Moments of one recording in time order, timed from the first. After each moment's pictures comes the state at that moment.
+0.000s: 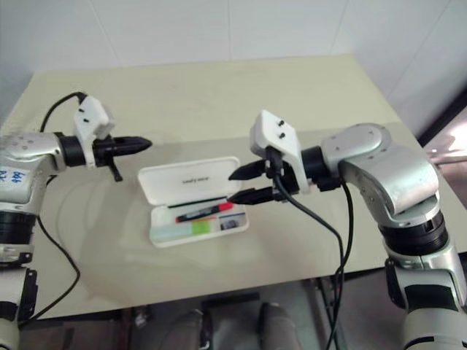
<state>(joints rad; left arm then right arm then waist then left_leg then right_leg) -0.79 0.86 -0.03 0.30 -0.26 0.34 -0.97 -0.92 -0.73 0.17 -0.37 0.54 1.01 1.18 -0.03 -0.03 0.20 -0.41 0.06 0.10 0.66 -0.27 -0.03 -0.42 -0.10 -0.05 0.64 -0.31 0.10</state>
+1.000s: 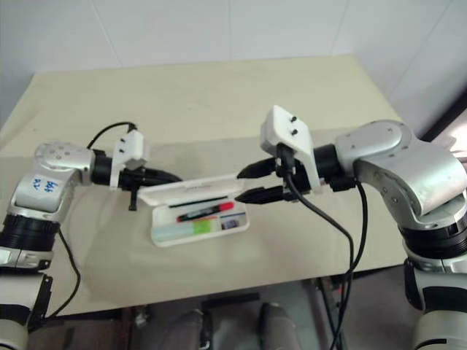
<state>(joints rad) -0.75 0.79 -0.13 0.18 -0.22 0.35 -1.25 -0.92 -0.83 0.15 -0.42 0.66 1.03 1.12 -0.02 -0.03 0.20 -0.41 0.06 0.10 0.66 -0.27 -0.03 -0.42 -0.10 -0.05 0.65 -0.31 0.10</state>
